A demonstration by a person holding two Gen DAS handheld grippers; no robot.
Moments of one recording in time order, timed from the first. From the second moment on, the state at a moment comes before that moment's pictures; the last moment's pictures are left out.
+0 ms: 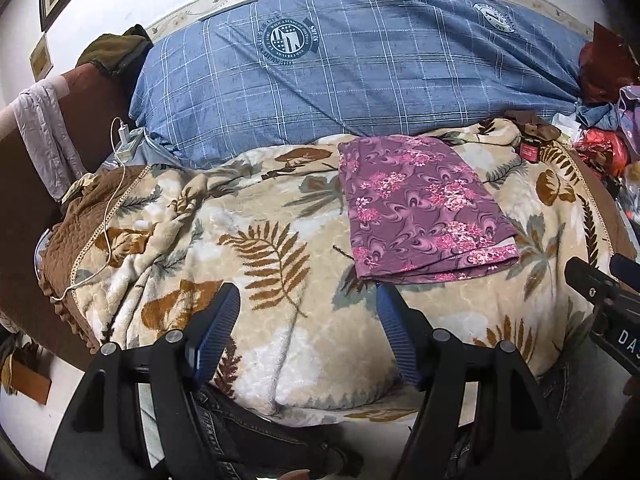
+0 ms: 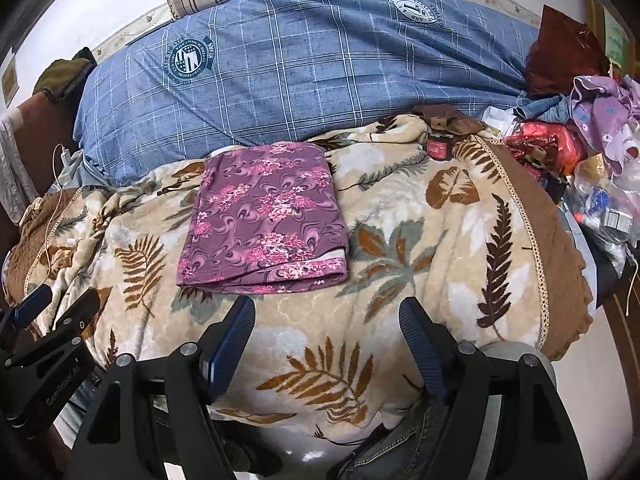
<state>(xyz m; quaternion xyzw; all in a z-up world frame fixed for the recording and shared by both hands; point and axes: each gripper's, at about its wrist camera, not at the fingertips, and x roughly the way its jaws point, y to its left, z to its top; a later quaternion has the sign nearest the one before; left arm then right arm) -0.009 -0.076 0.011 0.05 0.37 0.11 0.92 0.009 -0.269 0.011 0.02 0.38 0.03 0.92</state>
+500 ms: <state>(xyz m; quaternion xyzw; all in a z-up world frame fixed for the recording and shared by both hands) -0.009 -0.072 0.015 0.04 0.36 0.10 0.93 0.010 -0.262 0.012 0.01 0.38 0.03 0.92</state>
